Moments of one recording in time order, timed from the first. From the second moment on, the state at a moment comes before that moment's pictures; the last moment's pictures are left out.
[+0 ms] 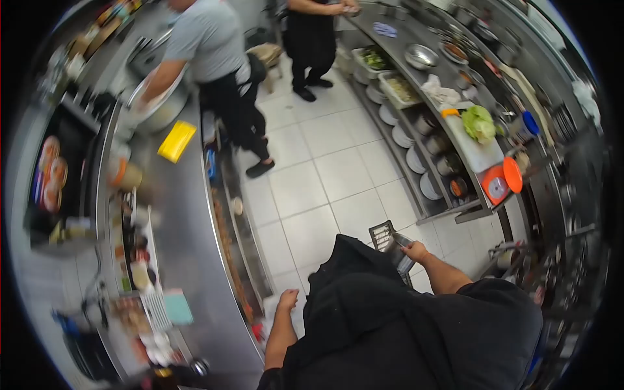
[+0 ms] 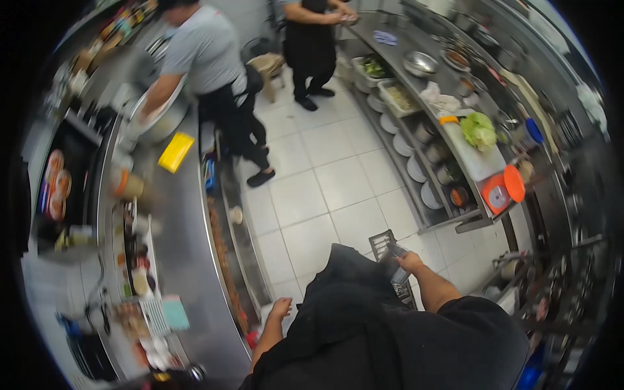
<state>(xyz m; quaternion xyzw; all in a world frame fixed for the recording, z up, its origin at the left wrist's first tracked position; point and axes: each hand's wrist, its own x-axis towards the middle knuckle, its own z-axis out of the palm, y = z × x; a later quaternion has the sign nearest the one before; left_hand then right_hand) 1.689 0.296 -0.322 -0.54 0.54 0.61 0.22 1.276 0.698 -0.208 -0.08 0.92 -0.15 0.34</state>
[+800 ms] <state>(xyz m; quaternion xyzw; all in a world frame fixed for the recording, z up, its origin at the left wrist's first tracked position) 1.313 -0.063 -0.296 -0.31 0.77 0.48 0.29 1.144 0.370 -0.150 0.06 0.89 -0.02 0.46</state>
